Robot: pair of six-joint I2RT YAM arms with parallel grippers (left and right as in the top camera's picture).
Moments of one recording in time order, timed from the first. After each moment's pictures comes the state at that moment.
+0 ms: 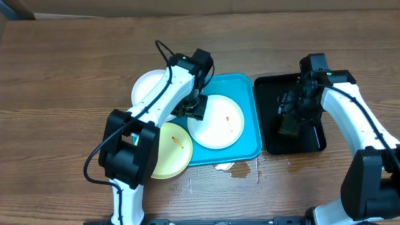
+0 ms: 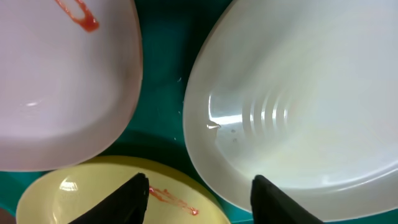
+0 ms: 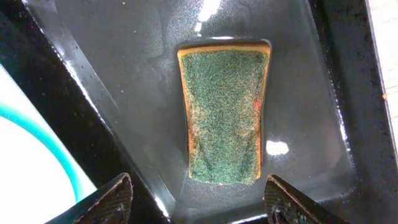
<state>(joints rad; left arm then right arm) -0.46 2.08 1.66 -1.25 0.00 -0.28 0.06 1.71 1.24 -1.01 -0.07 0.41</state>
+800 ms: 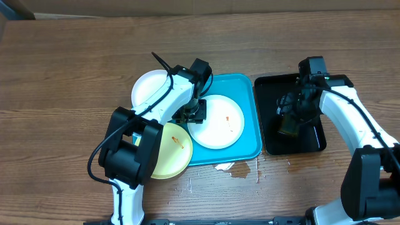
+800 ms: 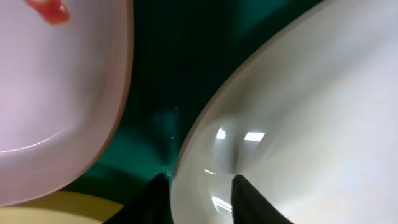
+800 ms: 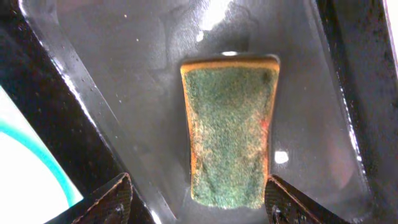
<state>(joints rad) -0.46 2.08 1.50 -1.04 0.02 -0.45 0.06 1.71 1.18 -0.91 -0.07 0.41</state>
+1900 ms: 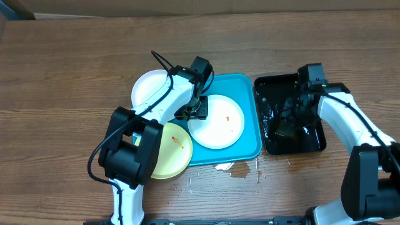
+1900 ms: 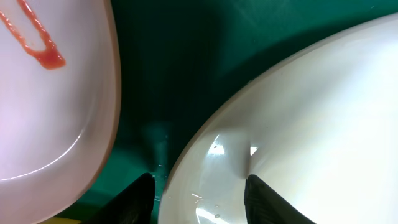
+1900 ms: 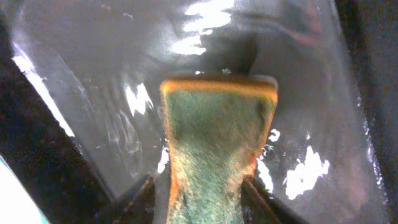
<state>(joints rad) -0.46 2.08 1.50 -0.97 0.02 -0.47 0.05 1.71 1.10 -0.79 -0.06 0.38</state>
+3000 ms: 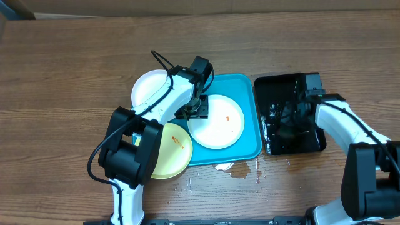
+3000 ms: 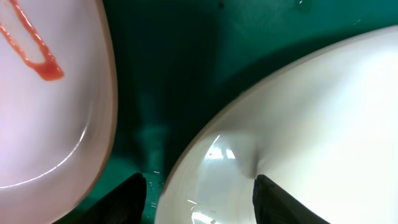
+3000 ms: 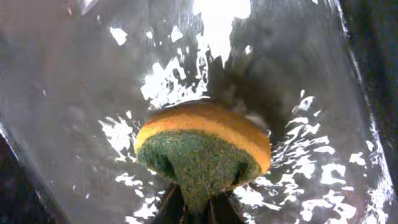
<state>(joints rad) -0.46 2.08 1.50 -0.95 0.02 -0.47 0.05 1.71 0.98 -0.64 -0.02 0.38</state>
